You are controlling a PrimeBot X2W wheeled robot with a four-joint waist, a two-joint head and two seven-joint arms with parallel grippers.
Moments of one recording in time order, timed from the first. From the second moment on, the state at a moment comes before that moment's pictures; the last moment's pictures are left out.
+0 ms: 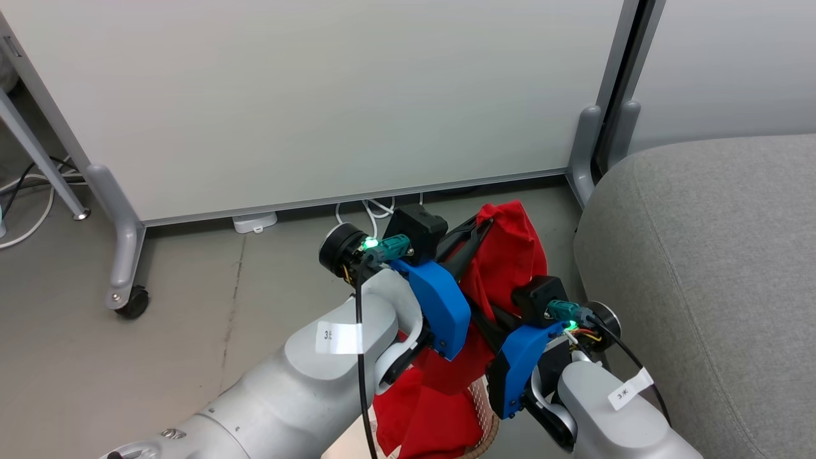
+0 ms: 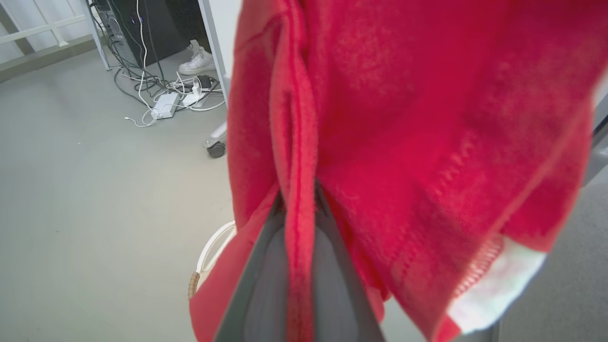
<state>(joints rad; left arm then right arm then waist) -0.89 0.05 -1.28 0.79 -1.00 -0.05 -0.25 -0.58 -0.05 0.61 0.85 0.37 0.13 -0.17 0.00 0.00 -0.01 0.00</state>
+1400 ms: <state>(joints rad) -0.52 0.21 -0.81 0.52 -0.63 -0.04 -0.26 -0.61 -0.05 0.58 0.91 0.39 0.13 -0.25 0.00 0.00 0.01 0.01</state>
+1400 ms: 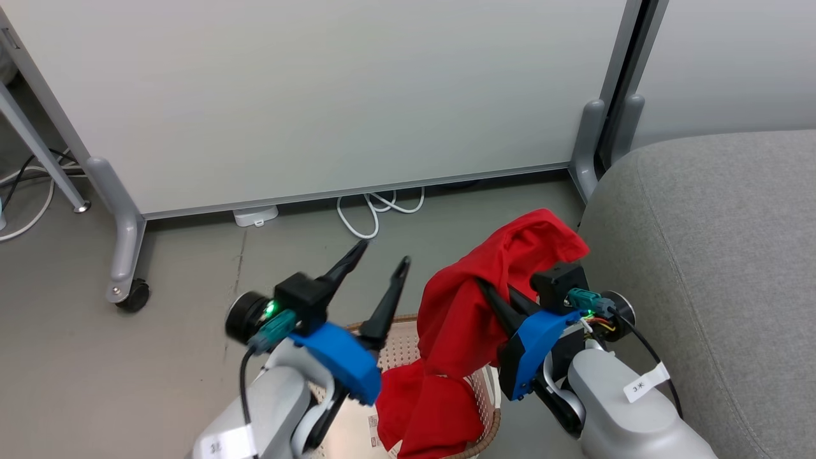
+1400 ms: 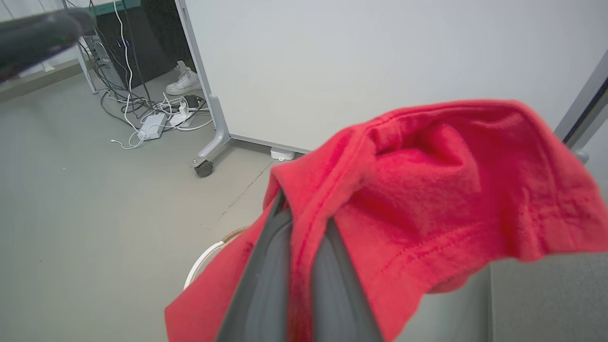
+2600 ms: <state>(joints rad) -0.15 0.15 -0.36 0.39 -0.35 -0.13 -0.26 -0.60 -0.05 0.52 0.90 0.35 0.13 -0.26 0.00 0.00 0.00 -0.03</state>
